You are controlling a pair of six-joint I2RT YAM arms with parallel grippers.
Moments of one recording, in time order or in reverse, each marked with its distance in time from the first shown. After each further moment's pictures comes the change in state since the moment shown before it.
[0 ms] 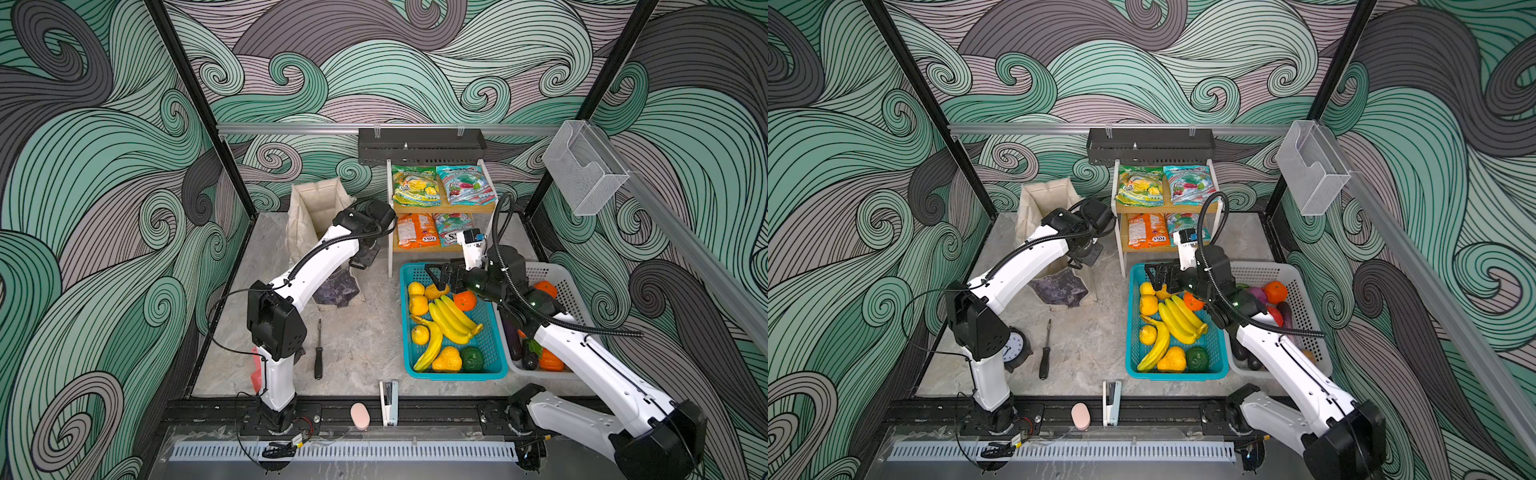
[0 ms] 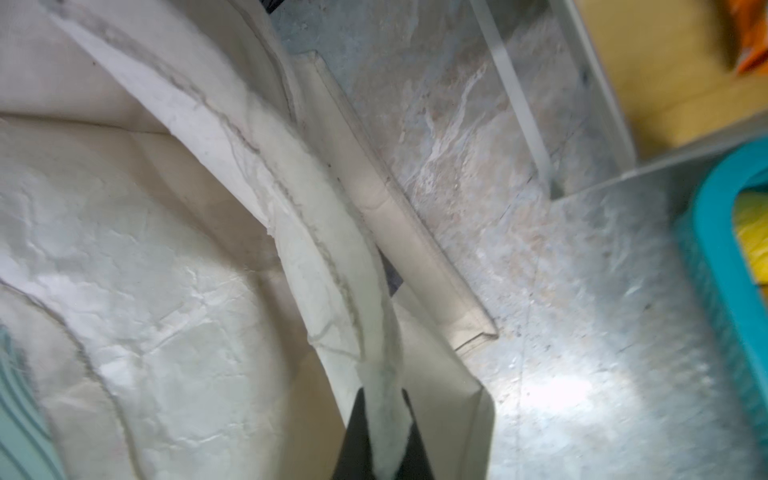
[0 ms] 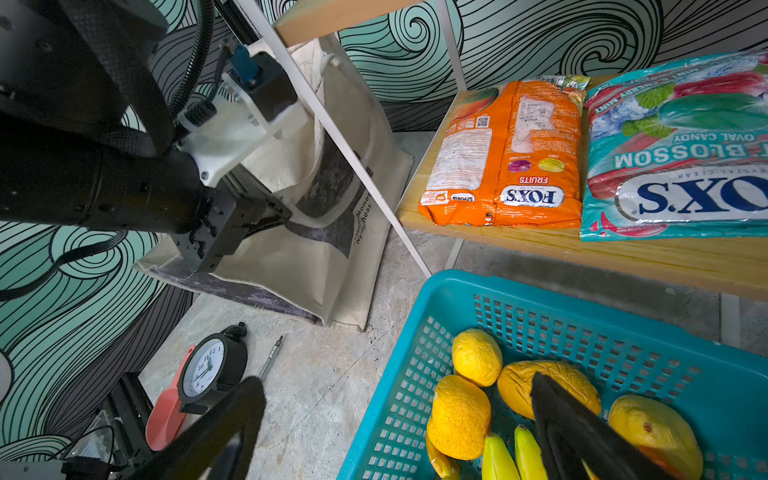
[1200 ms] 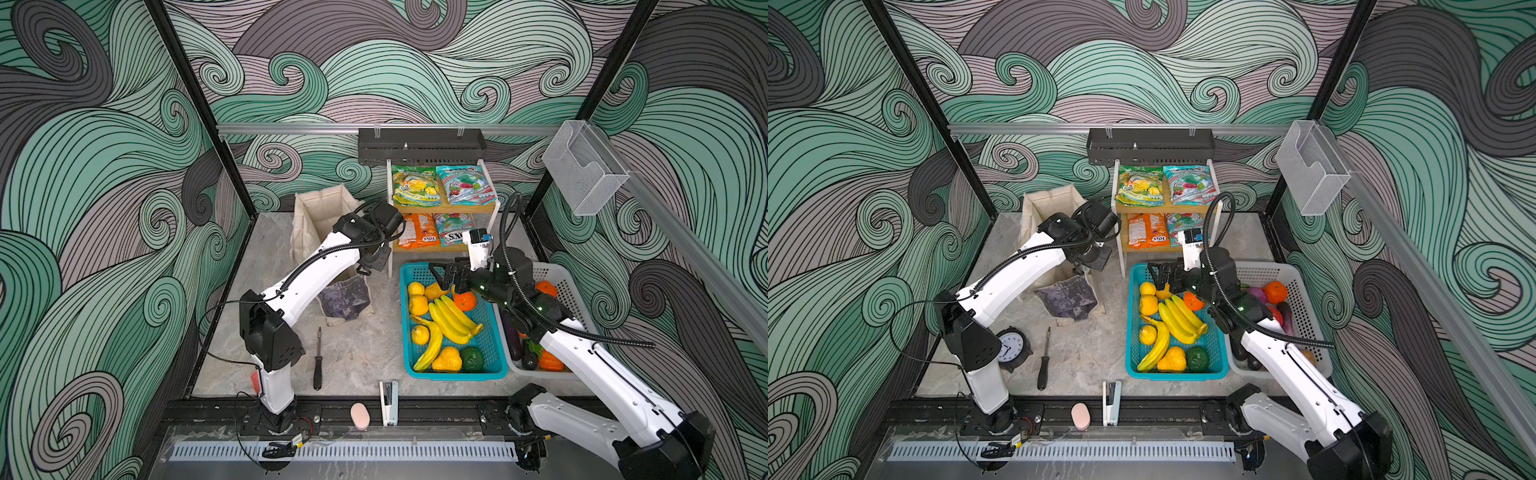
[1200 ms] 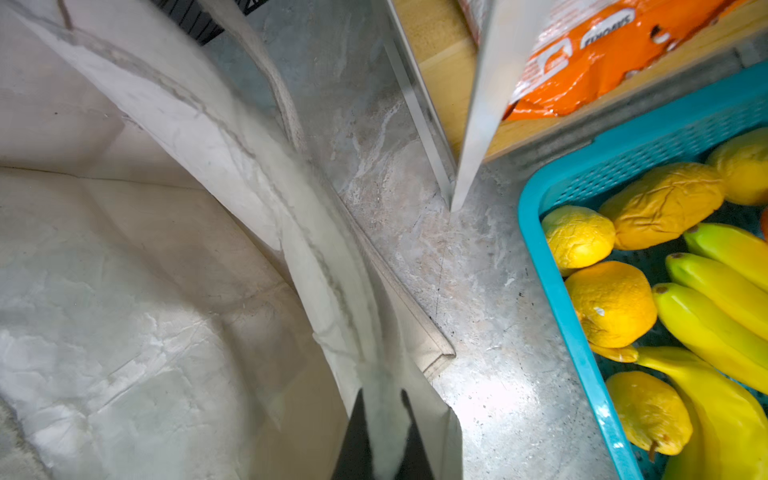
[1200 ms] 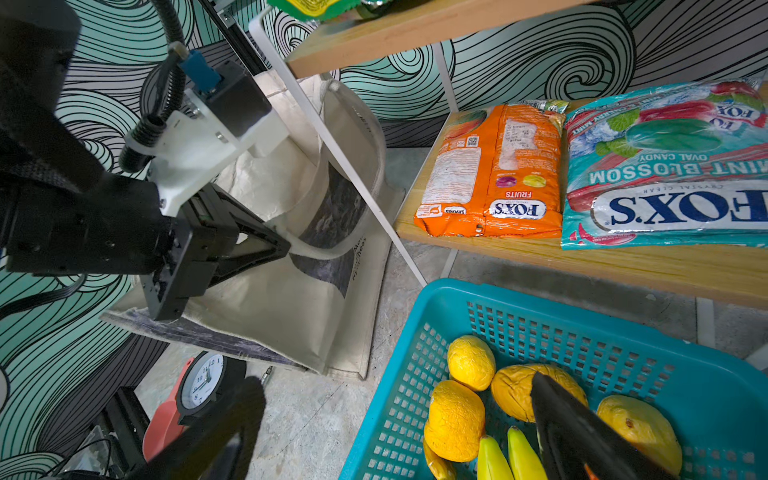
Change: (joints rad) left arm -0.080 -0.076 -0.014 0.042 0.136 -0.110; right arm 0.000 -0.045 -0.005 -0.008 0.029 0.003
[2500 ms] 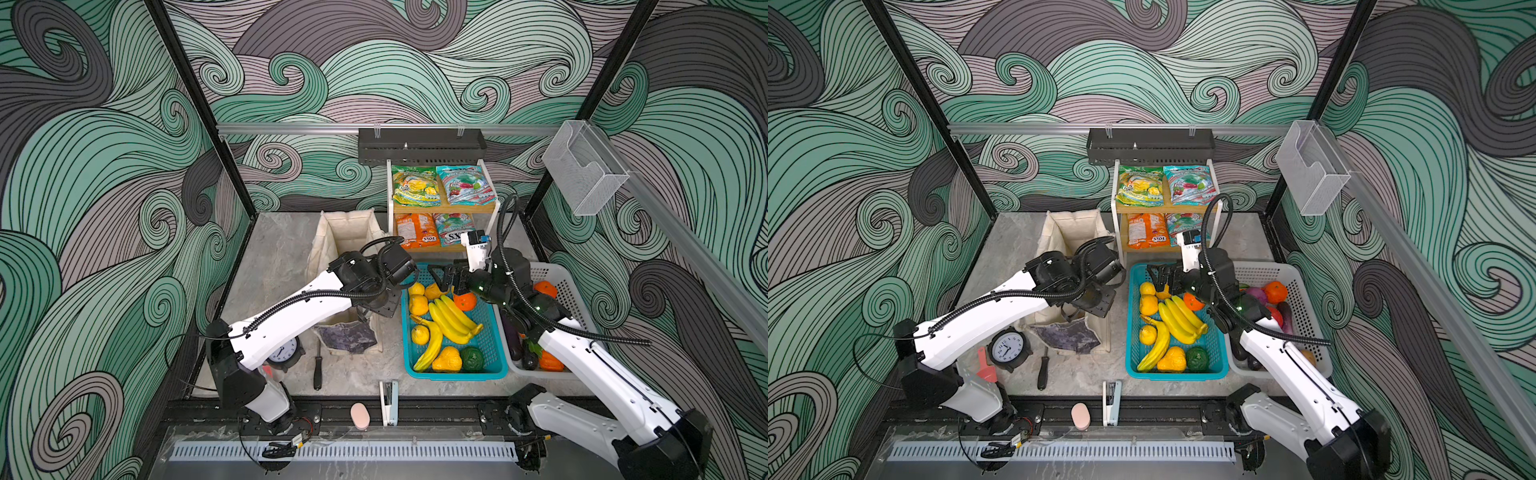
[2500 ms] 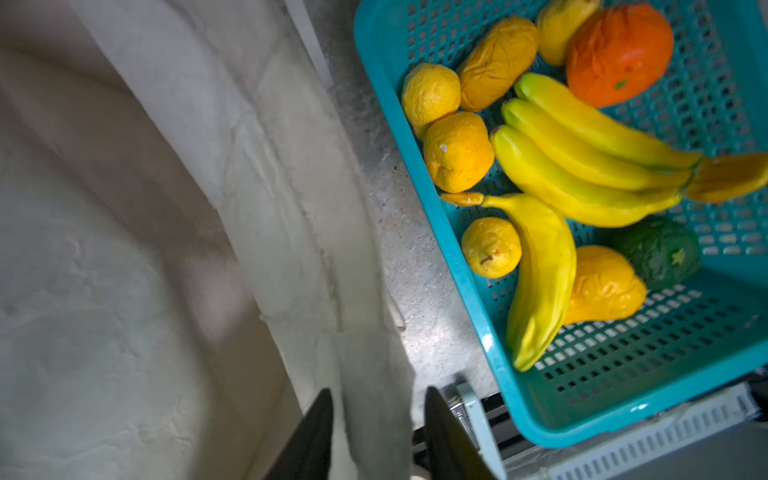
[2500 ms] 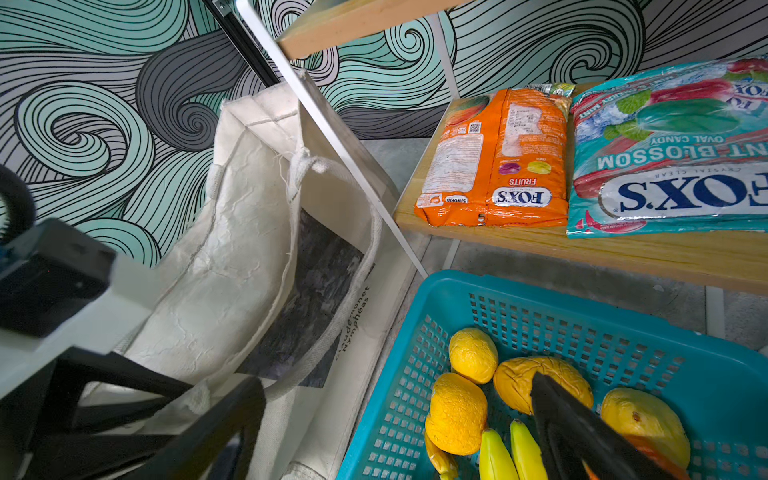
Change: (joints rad) left arm -0.262 -0.287 -0.288 -0.029 0.116 -0.266; right arm 0.000 0.010 -0.010 0.000 -0.013 0.009
